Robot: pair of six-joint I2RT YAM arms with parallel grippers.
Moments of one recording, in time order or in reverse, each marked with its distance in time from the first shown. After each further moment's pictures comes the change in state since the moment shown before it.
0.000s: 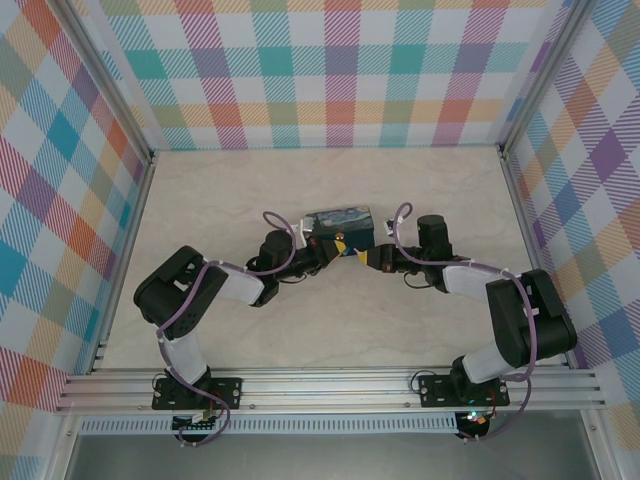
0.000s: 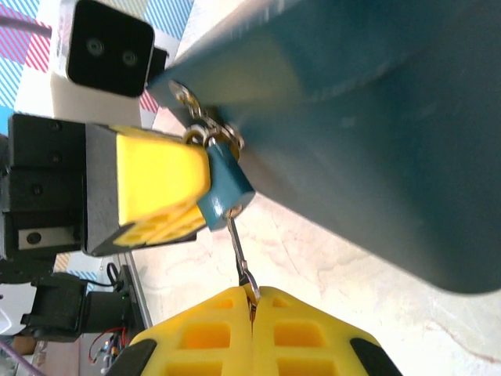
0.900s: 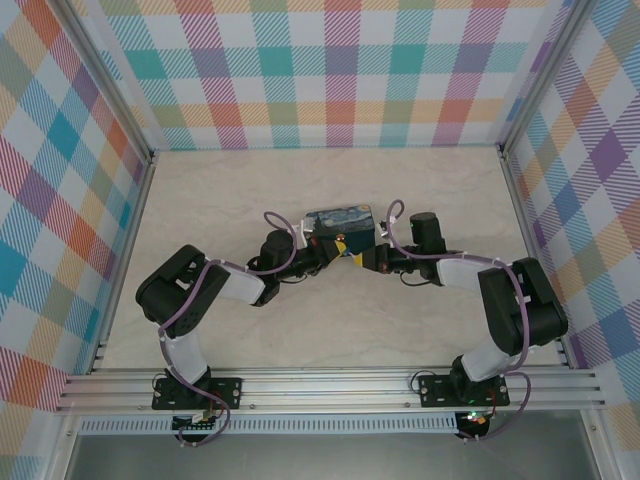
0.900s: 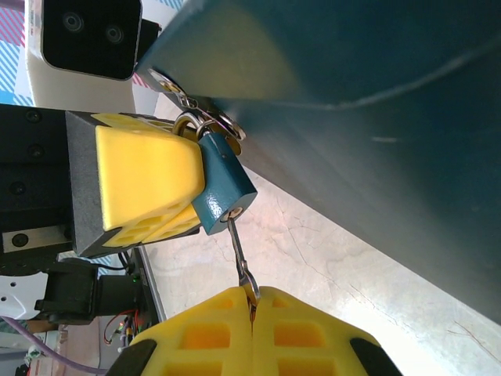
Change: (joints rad) left arm 0.000 0.010 0.002 0.000 0.002 -0.003; right arm 0.026 0.083 0.063 -0.054 -0.042 -0.010
